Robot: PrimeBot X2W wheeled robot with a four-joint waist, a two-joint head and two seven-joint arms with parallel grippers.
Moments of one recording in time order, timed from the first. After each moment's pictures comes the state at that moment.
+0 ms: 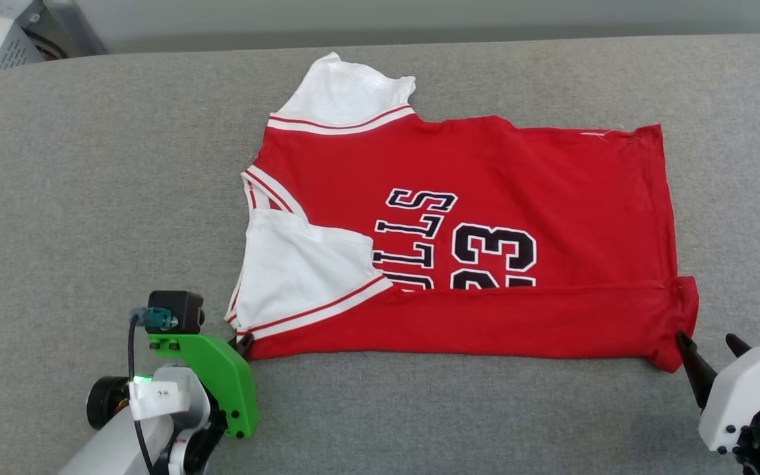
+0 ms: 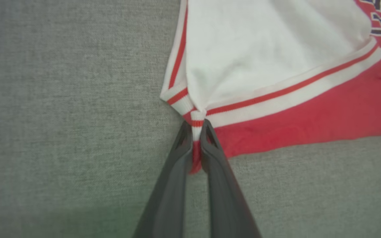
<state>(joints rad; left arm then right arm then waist) -0.29 0.53 -0.63 0.19 -0.86 0.26 0.28 0.04 -0.10 -0.19 -0.23 0.25 0.13 0.64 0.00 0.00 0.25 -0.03</state>
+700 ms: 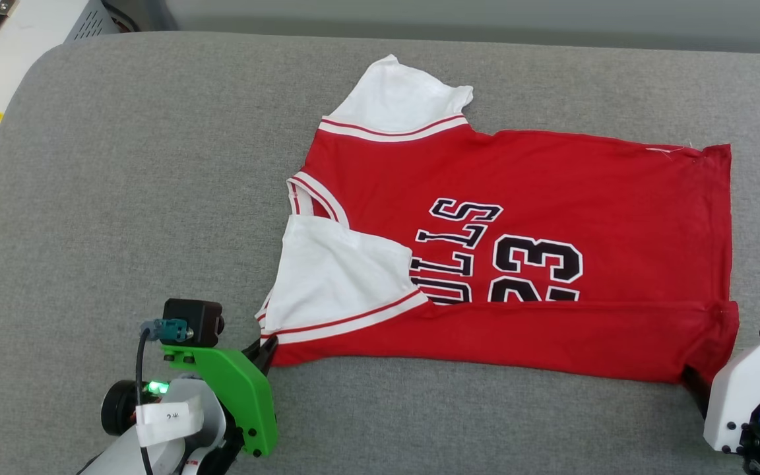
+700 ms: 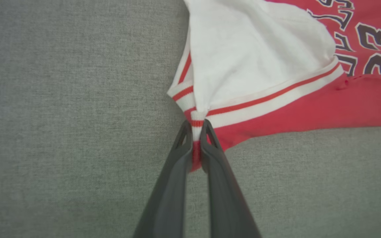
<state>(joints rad) -0.23 0.56 -0.64 -0.04 -0.86 0.31 0.28 -0.02 -0.14 -0.22 -0.05 0.23 0.13 0.80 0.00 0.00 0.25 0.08</state>
